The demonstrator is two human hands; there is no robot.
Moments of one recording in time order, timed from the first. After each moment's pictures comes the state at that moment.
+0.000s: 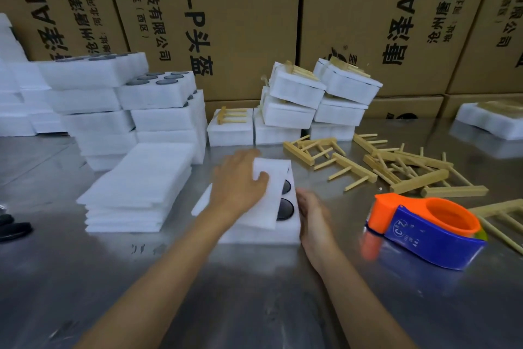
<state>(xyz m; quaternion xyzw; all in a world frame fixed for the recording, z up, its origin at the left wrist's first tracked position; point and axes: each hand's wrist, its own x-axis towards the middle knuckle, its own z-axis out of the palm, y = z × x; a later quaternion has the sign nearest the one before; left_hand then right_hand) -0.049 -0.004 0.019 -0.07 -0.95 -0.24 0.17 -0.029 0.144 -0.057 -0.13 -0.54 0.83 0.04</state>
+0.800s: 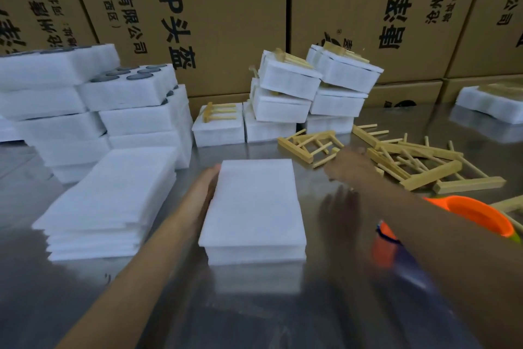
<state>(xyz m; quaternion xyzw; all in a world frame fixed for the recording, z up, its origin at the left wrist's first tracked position) -0.118 -0.059 -0.041 0.03 -0.63 -0.77 -0.11 -0.148 0.237 -0.004 -0.21 -0.97 0.15 0.02</state>
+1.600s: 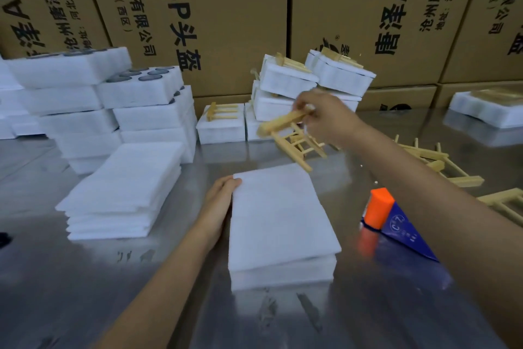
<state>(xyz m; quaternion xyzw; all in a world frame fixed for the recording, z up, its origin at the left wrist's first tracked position) -0.075 -0.024 -0.060 0.05 -0.69 -0.72 0.00 -0.098 0.209 0.100 0.15 -0.93 0.27 0.20</state>
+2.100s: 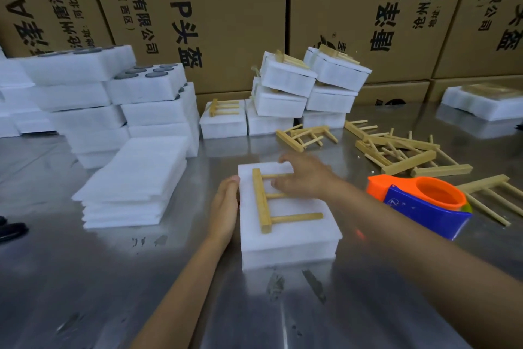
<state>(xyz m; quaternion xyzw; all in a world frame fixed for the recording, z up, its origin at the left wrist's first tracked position) -0.029 -0.018 -0.058 0.03 -0.72 -0.69 0.06 -0.045 0.163 0.018 0.05 -0.97 0.24 0.00</state>
